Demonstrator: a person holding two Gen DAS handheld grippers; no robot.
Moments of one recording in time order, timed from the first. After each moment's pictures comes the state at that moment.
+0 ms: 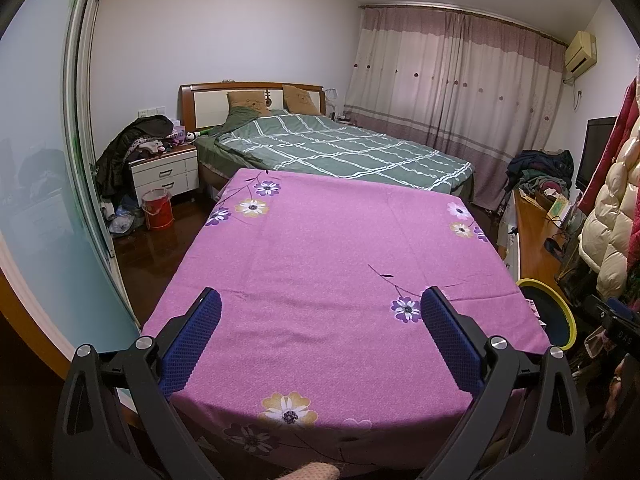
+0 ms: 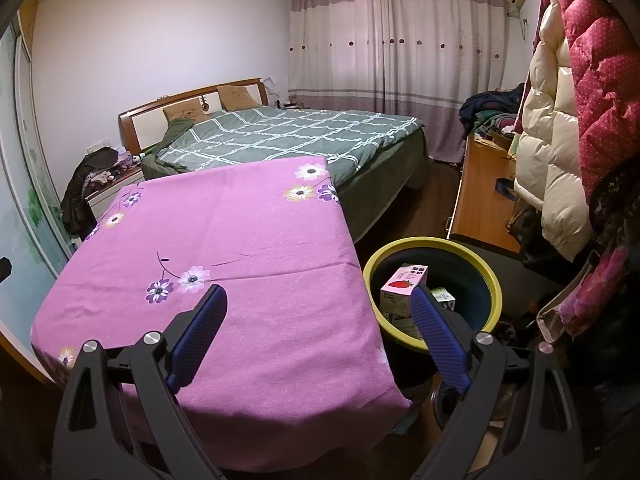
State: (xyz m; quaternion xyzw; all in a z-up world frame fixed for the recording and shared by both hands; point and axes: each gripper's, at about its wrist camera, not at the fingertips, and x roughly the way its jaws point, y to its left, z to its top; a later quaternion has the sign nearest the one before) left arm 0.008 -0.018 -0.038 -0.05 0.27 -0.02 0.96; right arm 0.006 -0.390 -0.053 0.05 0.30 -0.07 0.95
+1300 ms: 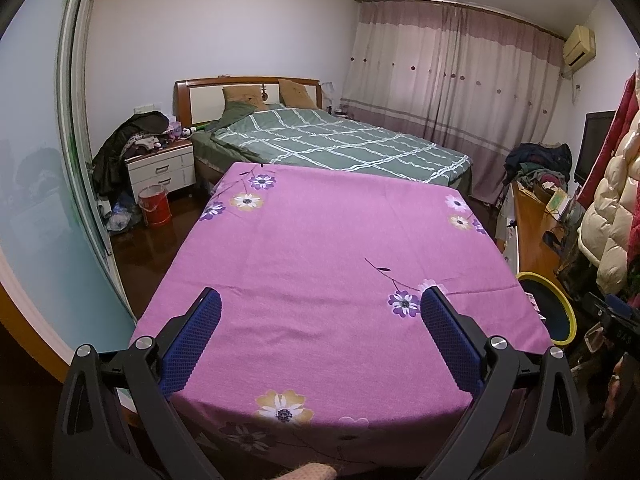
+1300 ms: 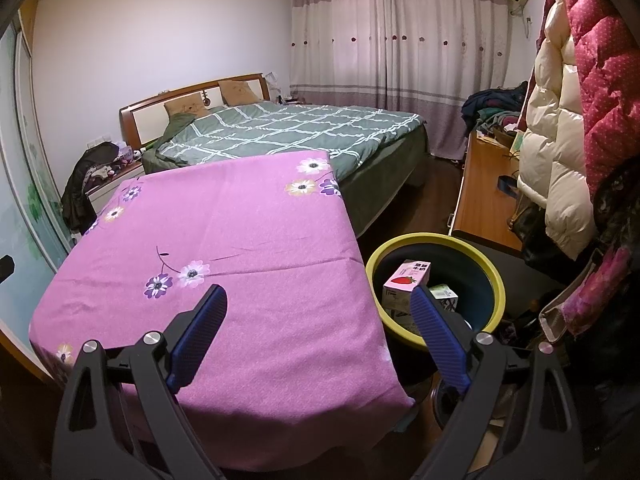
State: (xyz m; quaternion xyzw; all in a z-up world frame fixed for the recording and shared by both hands) left arm 0.014 -0.015 -0.048 -0.04 0.28 -0.03 0.96; right arm 0.005 -0.390 -0.058 0.05 0.30 -0.06 0.95
